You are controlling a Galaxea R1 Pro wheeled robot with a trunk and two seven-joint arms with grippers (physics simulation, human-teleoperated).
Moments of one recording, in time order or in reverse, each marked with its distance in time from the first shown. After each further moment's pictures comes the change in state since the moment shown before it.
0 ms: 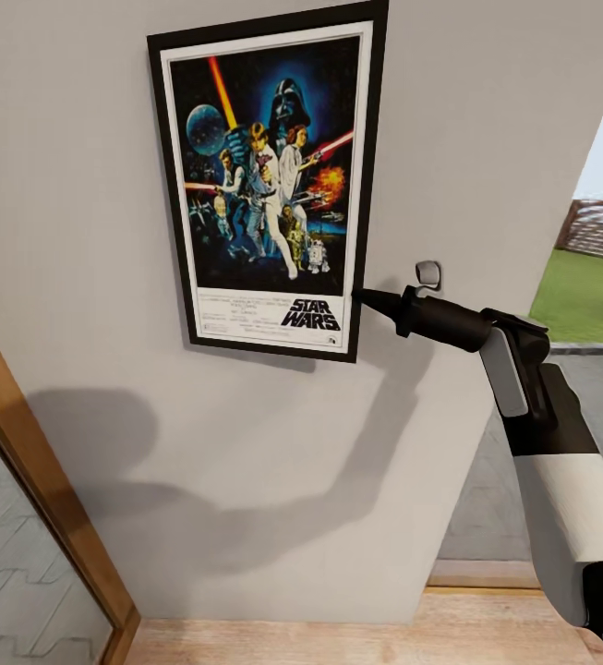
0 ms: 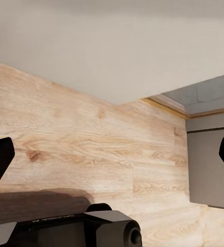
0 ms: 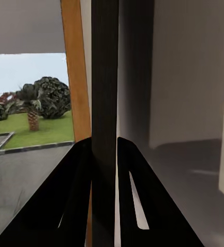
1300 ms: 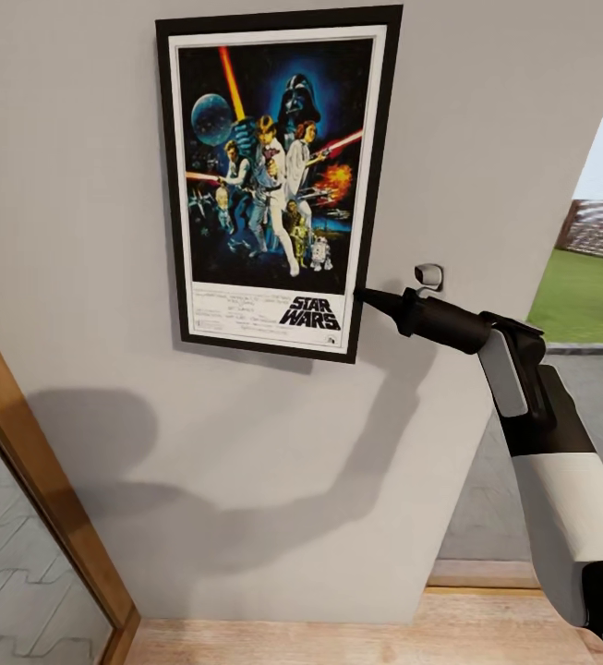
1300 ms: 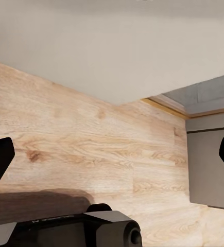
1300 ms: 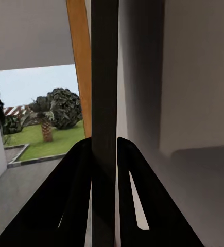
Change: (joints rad) left arm -0.001 0.000 0.000 0.000 0.001 0.000 0.000; right arm 0.000 0.000 0.000 0.037 -0.068 0.008 0.011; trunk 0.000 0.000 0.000
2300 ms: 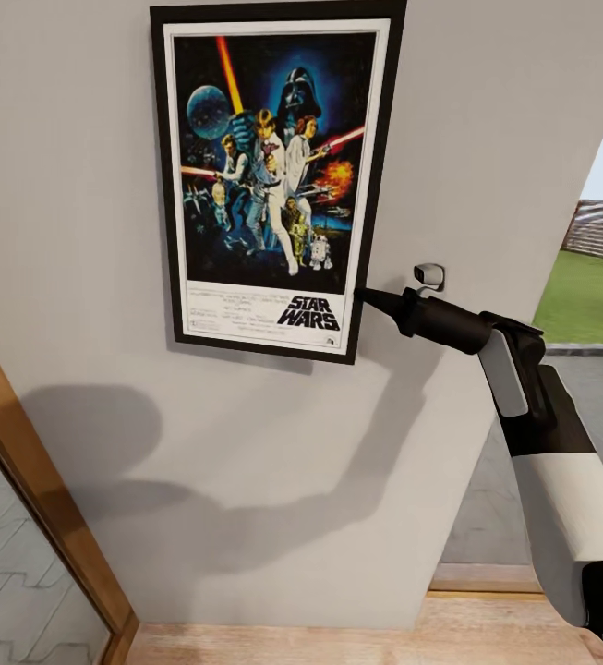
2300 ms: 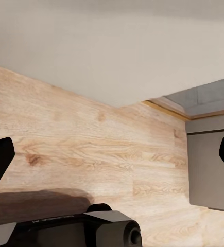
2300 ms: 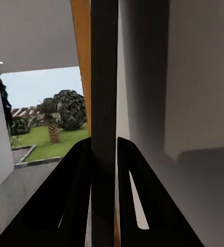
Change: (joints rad) left arm 0.000 0.000 0.000 0.000 0.000 0.000 0.000; right arm 0.000 0.000 0.002 -0.001 -0.016 0.006 0.018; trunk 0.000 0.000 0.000
